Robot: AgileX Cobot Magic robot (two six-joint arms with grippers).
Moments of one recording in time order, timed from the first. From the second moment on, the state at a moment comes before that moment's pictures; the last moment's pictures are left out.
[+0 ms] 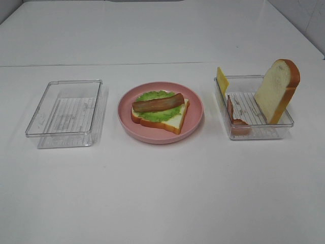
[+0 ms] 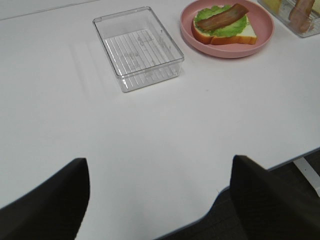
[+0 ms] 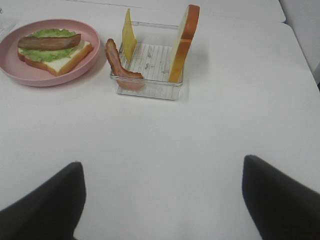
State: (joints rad) left arm -0.37 0.00 -0.54 0.02 1.14 -0.06; right arm 0.02 0.00 -0.51 0.12 1.07 -0.16
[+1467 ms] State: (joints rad) left arm -0.37 0.00 -0.50 0.02 1.06 -0.03; right arm 0.23 1.57 -1.29 0.35 1.00 -0.15
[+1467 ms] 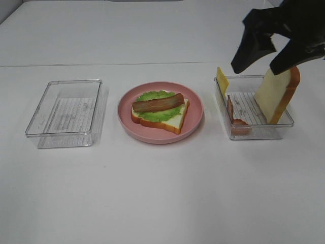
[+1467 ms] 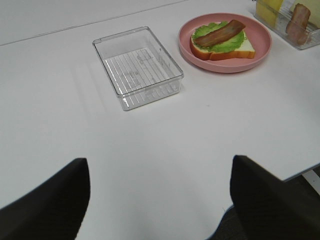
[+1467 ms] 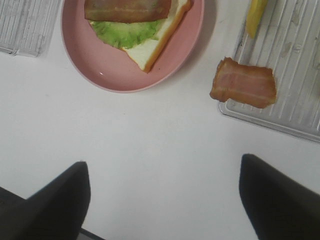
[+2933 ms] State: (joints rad) left arm -0.37 0.00 -0.50 0.02 1.06 -0.03; right arm 0.27 2.14 -1.65 0.16 1.11 0.08
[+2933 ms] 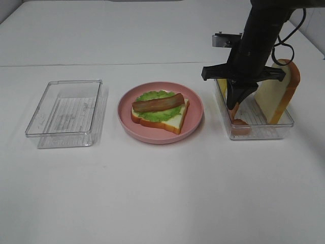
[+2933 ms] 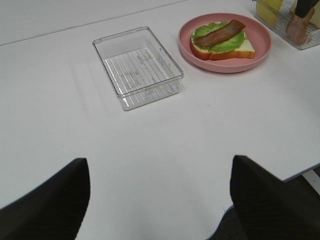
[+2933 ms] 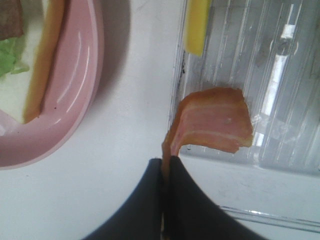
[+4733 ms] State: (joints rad) left arm -0.37 0.00 -0.50 0.02 1.06 -0.03; right arm 0.40 2.11 -1.65 1.09 0.81 -0.28
